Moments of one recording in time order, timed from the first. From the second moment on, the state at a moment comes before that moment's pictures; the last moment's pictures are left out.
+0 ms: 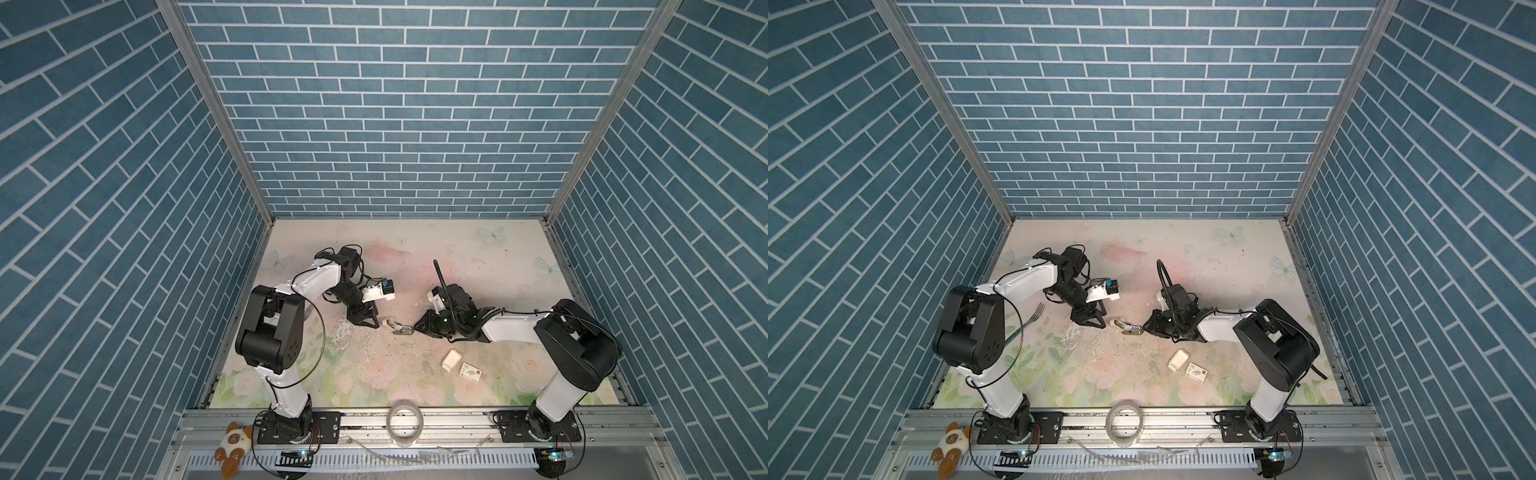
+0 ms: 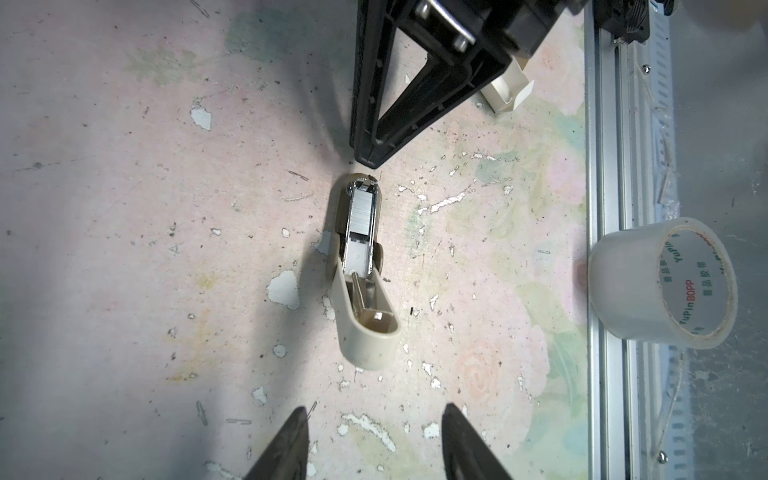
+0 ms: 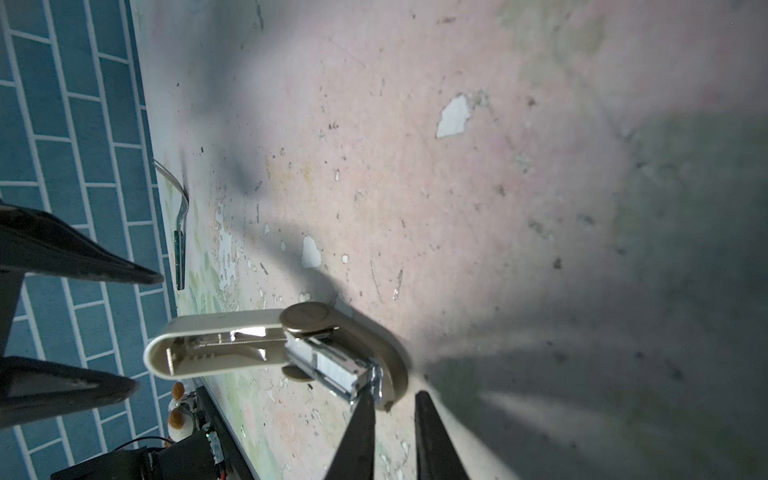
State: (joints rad) left arm -0.31 1.78 1.23 -1.04 0.64 1.09; right arm 0.76 1.70 0.72 0.13 -0.42 0.88
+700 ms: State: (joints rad) left arm -0.37 1.82 1.22 -0.98 0.60 1.11; right arm 0.76 1.72 0.72 0.13 -0.45 0.90
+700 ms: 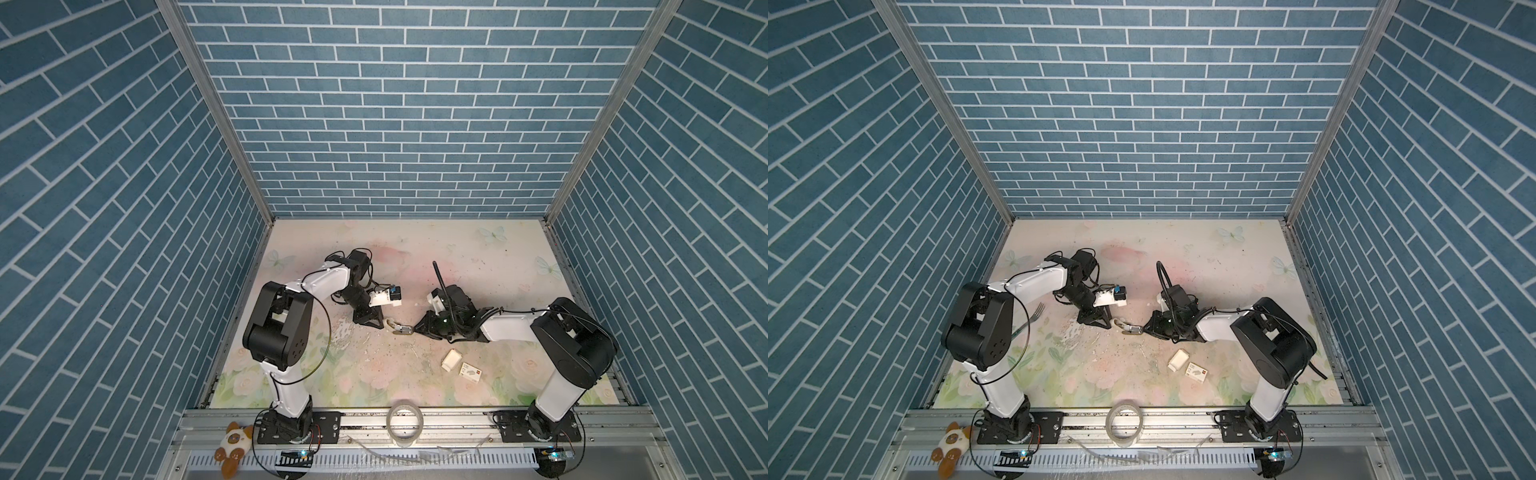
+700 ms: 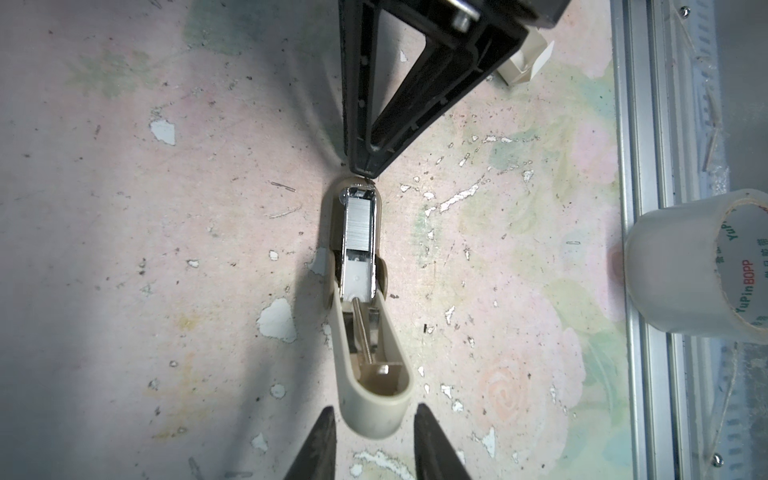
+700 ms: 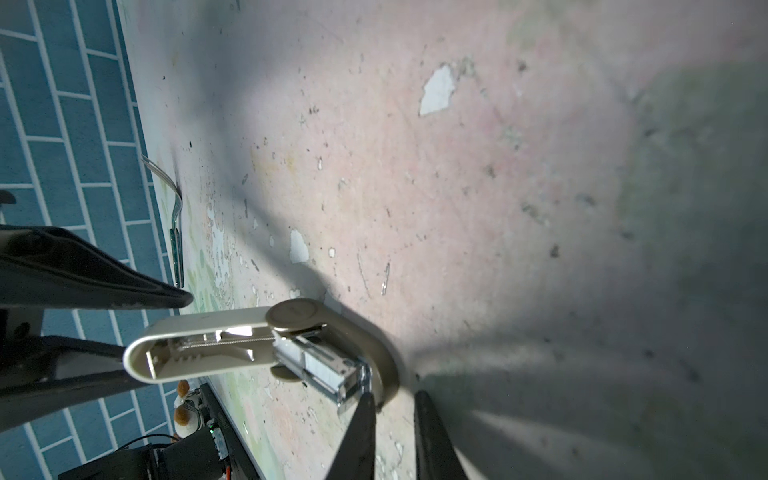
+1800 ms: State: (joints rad) left arm -0.43 1.82 1.21 -0.93 0.60 1.05; right arm 0.75 1.75 0.73 0.16 -0.49 0.91
